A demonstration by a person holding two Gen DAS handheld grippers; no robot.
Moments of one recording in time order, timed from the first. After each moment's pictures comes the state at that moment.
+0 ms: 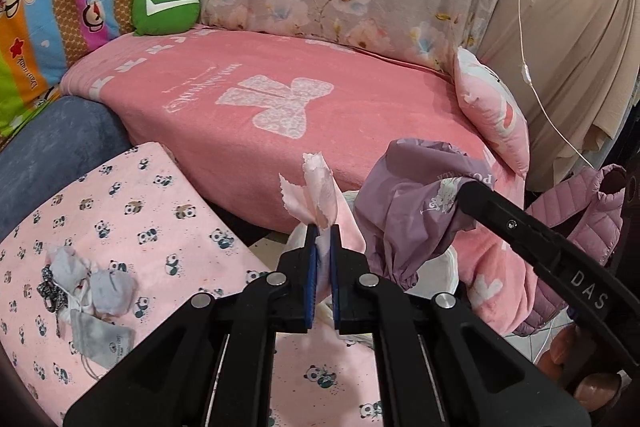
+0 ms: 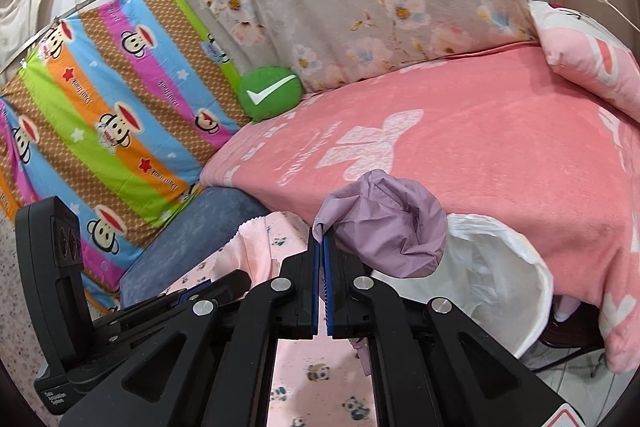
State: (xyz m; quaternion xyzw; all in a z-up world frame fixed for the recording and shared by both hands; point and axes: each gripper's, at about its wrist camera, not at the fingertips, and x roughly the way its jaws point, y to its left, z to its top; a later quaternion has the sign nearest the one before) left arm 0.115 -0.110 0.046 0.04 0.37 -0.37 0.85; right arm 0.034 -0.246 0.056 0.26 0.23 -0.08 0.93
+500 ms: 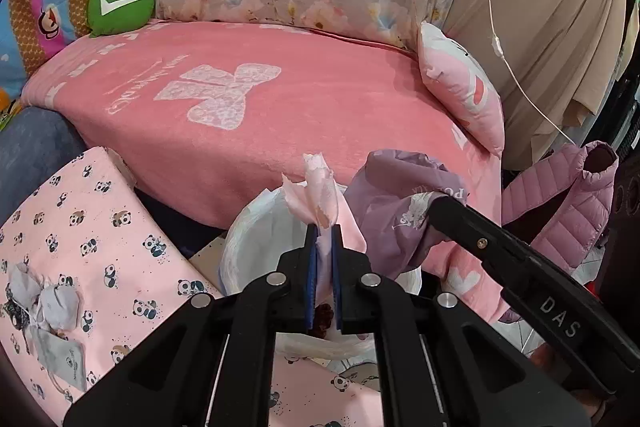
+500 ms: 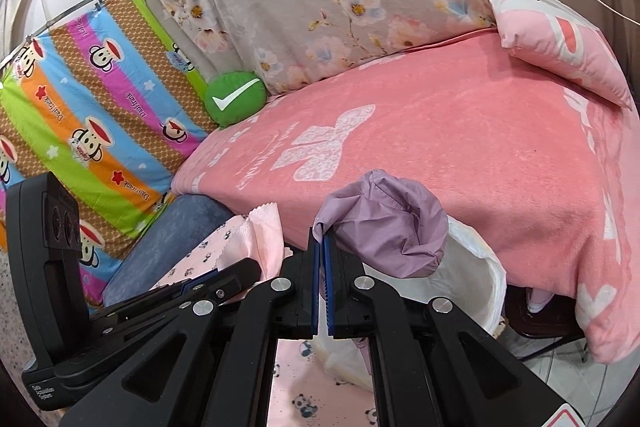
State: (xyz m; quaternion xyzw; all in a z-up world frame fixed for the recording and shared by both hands) left arm 0.098 -0.177 0.034 0.06 0.38 -0.41 0.83; right arm 0.014 -0.299 0.031 0.28 0.24 -0.12 0.92
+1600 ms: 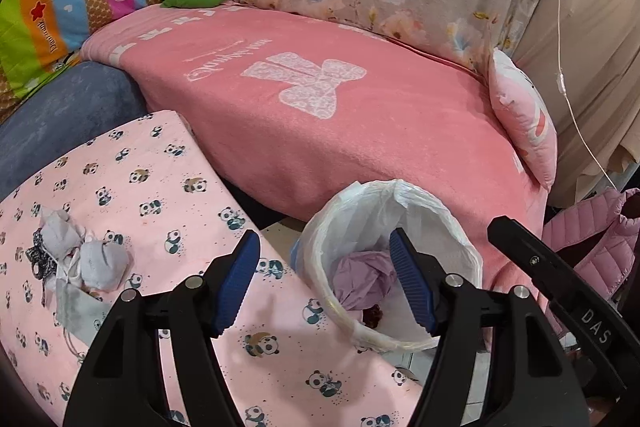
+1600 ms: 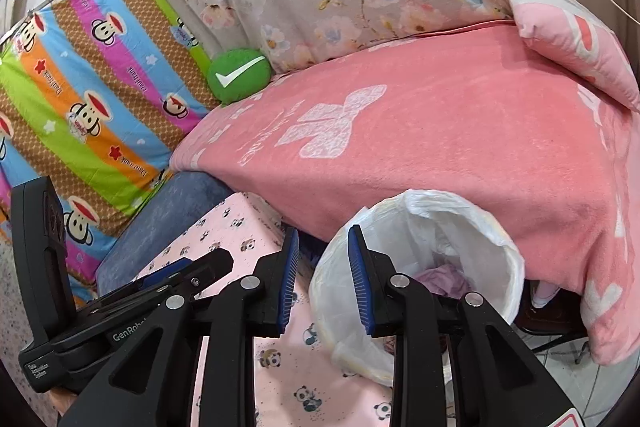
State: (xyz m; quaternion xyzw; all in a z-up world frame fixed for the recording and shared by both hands) left arm 0.129 -0.109 0.019 0.01 0.40 -0.30 0.87; right arm 0.041 -0.266 0.019 0.25 0.28 -0.10 0.92
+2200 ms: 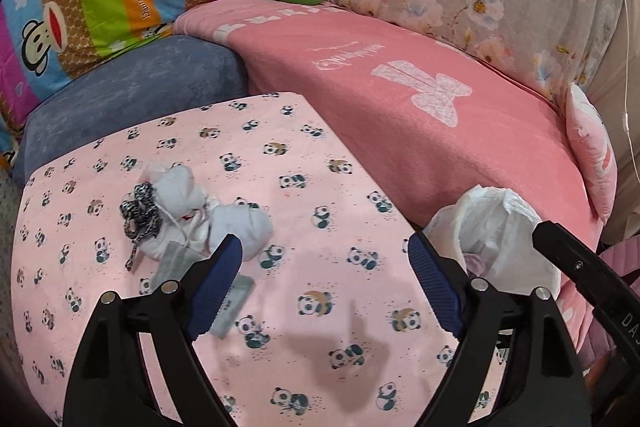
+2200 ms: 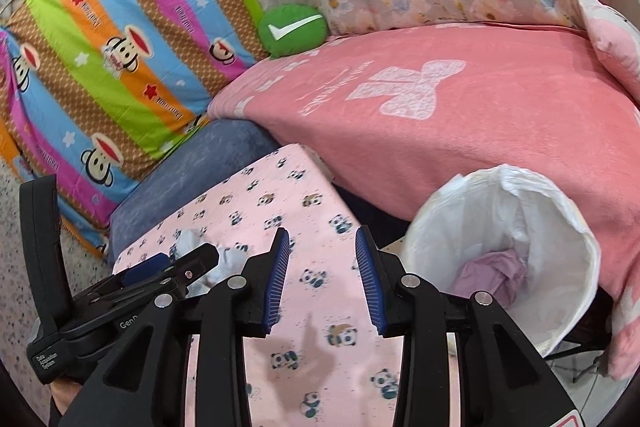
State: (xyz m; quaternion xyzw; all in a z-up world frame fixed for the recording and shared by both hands) left arm 0.148 0.013 -0.002 -0.01 0.40 -0.18 0.90; right arm 0.090 -0.155 0.009 0.20 0.33 -0.03 0.92
